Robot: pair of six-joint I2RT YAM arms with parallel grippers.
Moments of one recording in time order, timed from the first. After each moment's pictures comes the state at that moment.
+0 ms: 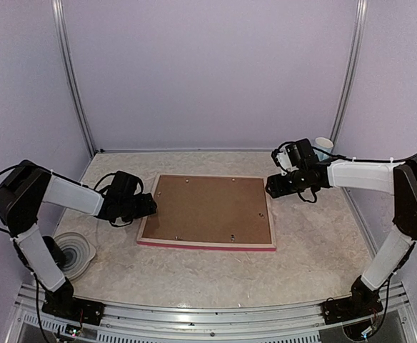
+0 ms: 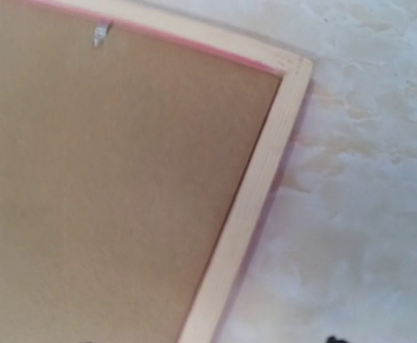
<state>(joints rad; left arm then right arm) -0.47 1.71 0.77 0.15 -0.13 -0.64 0.47 1.66 1.10 -0.27 0.04 0.11</state>
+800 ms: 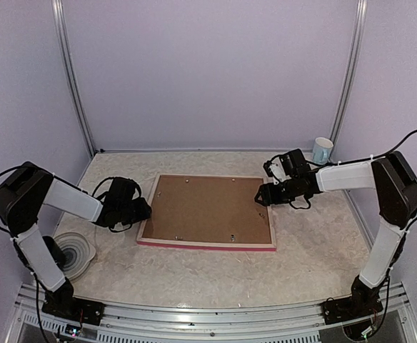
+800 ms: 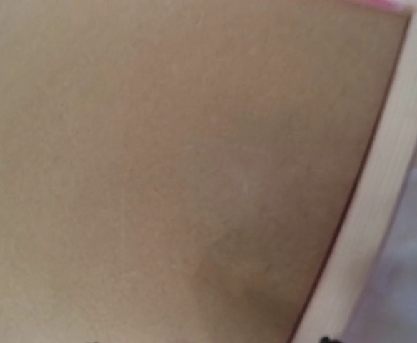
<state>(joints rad) -0.47 1.74 0.71 0.26 -0.13 -0.66 0.45 1.80 1.08 -0.14 -0.19 0.21</state>
